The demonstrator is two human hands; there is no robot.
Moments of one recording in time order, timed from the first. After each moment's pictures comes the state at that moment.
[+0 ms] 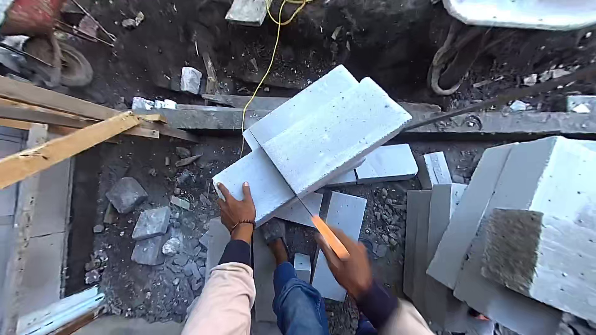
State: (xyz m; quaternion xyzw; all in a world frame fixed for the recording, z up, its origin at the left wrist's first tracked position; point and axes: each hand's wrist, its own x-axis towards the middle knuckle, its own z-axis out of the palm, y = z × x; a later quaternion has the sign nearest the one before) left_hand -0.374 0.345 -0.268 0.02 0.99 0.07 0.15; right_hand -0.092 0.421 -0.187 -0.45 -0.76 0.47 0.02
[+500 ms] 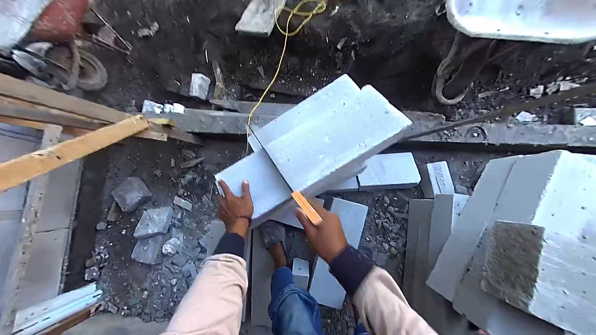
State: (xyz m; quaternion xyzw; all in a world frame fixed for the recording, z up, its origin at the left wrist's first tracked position) left_hand -0.392 0.353 -0.260 0.04 0.98 0.09 0.18; right_hand -0.152 0.454 -0.198 -0.44 -0.73 0.52 0.02
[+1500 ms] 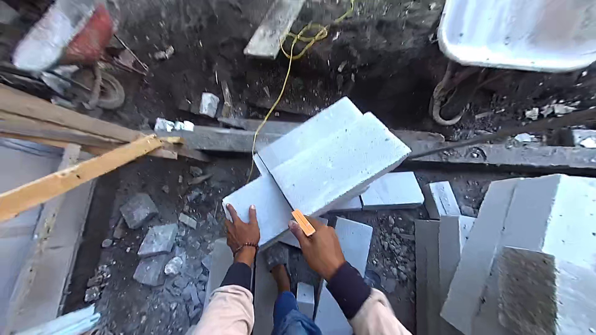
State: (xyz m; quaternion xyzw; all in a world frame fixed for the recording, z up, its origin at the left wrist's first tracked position) left_hand -0.397 0.360 -0.266 0.04 0.98 0.09 0.14; right_hand -0.197 0.487 -0.179 -0.44 -0.71 0.55 -0.05
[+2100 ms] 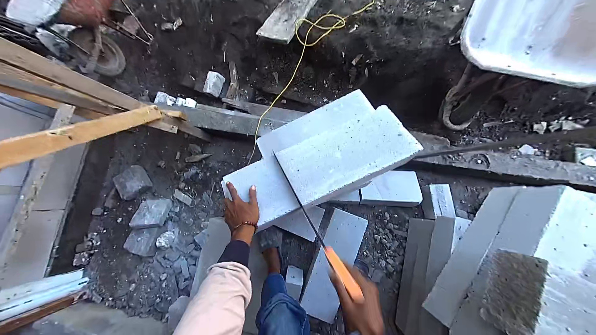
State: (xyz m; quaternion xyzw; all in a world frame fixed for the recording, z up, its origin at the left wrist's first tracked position) left_hand -0.384 0.351 -0.270 0.01 0.98 0.09 0.17; right_hand -0.057 0.416 -0.194 -0.43 -0.74 0.51 0.07
